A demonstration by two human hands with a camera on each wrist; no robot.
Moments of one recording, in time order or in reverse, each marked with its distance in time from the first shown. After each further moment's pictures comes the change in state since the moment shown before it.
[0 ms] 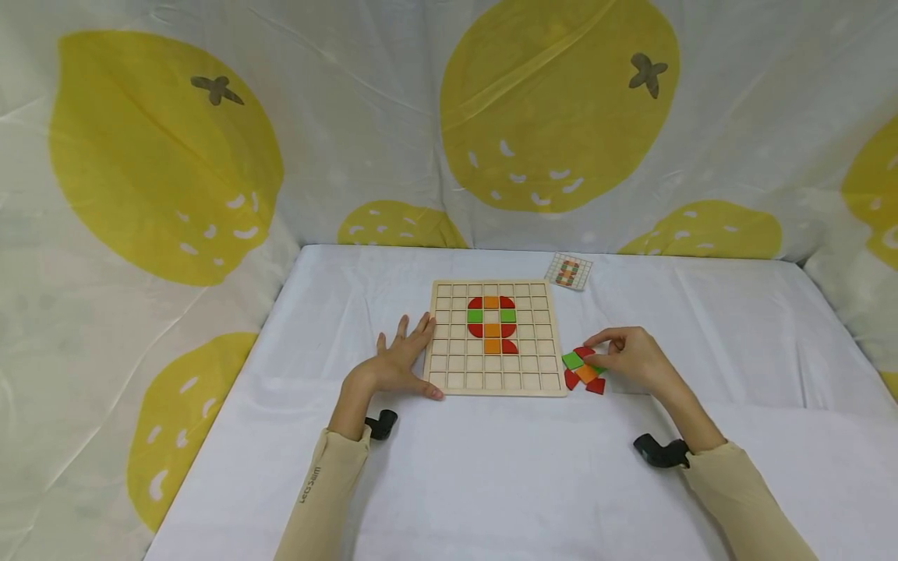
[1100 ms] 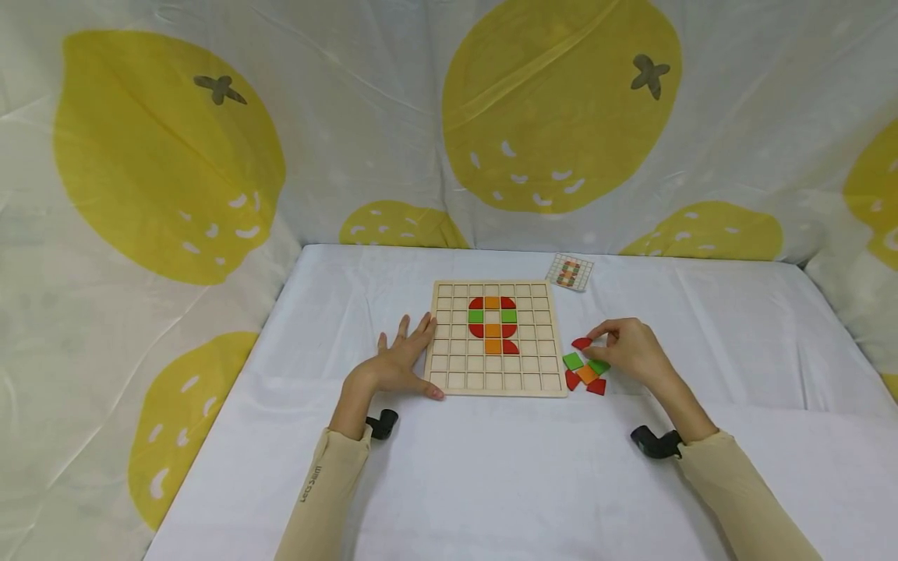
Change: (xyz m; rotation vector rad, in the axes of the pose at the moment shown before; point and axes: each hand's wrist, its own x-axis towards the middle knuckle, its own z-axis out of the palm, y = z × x) left_hand 0.000 -0.001 0.001 0.005 0.002 -0.005; right_hand 0.010 -0.012 0.000 -0.108 0.051 -0.013
